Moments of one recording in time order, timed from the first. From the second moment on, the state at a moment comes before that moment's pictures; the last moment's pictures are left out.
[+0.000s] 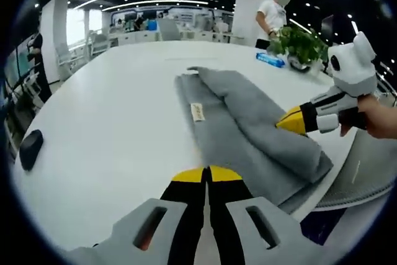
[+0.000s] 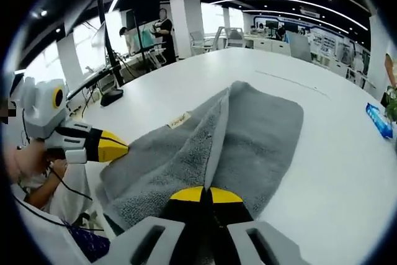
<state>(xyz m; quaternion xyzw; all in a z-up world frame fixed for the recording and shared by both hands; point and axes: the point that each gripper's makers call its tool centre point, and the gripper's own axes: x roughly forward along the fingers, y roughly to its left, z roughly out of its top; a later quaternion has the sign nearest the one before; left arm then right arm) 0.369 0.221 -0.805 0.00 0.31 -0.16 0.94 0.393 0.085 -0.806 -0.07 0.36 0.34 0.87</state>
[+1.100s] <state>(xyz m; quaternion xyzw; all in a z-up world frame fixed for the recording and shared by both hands) 0.363 0.216 -0.815 0.10 0.31 -0.22 0.92 0.403 0.020 -0.803 -0.13 0.37 0.28 0.88</state>
